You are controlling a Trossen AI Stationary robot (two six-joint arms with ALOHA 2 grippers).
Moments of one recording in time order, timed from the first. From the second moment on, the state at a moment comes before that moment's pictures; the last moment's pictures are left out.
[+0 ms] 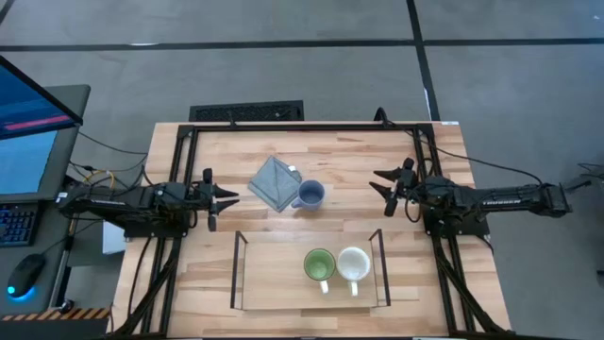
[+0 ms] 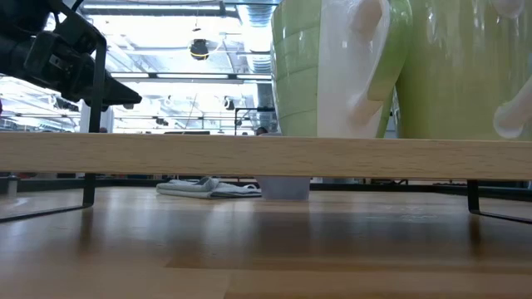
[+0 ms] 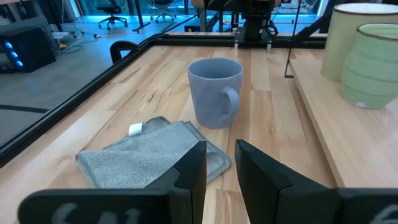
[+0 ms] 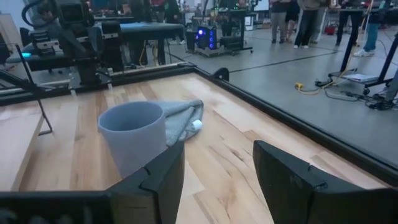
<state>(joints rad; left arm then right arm) -0.05 0.23 0.12 -0.13 -0.25 -0.04 -0.07 0.38 0.01 0.24 0.34 0.04</state>
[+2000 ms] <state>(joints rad) -0.05 0.23 0.23 -0.16 -0.21 -0.03 -0.07 0.05 0.01 0.05 0.34 0.03</state>
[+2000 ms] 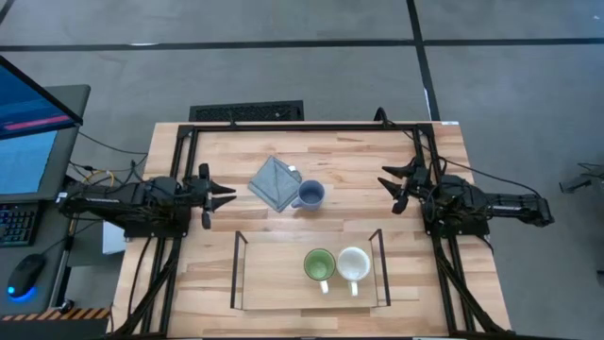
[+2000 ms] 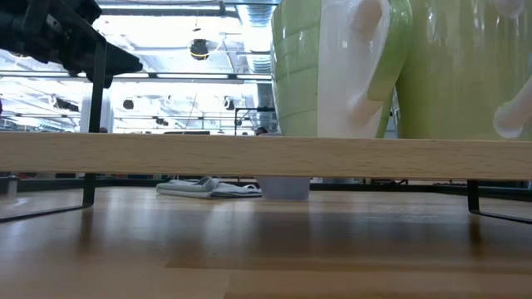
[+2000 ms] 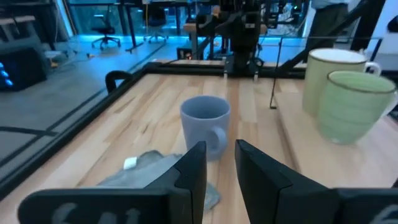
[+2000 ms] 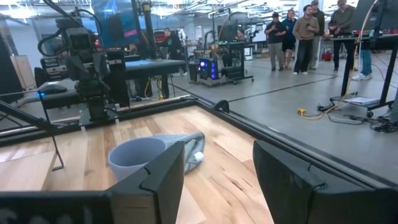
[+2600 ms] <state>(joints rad) -0.05 0.23 0.23 -0.22 -0.26 -0.04 -0.07 0.05 0.01 0.05 0.34 0.03</state>
